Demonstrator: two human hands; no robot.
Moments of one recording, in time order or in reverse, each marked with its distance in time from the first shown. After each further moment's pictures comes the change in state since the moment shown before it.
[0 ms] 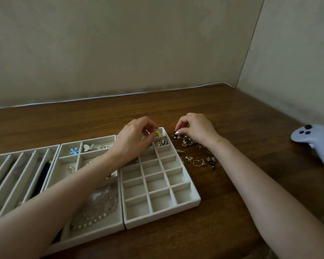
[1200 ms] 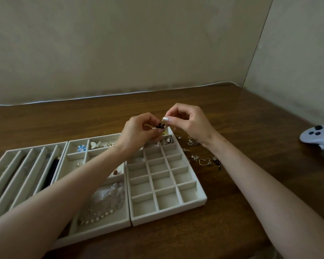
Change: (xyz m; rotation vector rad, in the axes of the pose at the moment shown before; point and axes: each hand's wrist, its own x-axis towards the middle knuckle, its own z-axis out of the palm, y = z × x) left_hand 0.003 0.008 -0.007 -0.493 -0.021 -0.300; right_hand -0.010 -0.036 -0.001 0.709 0.065 -0.253
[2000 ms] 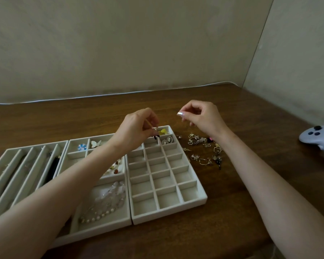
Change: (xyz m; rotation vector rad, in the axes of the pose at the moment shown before) left_hand 0.004 0.002 -0.013 0.468 0.012 0.249; right_hand 0.001 0.011 -0.024 -0.194 0.115 0.126
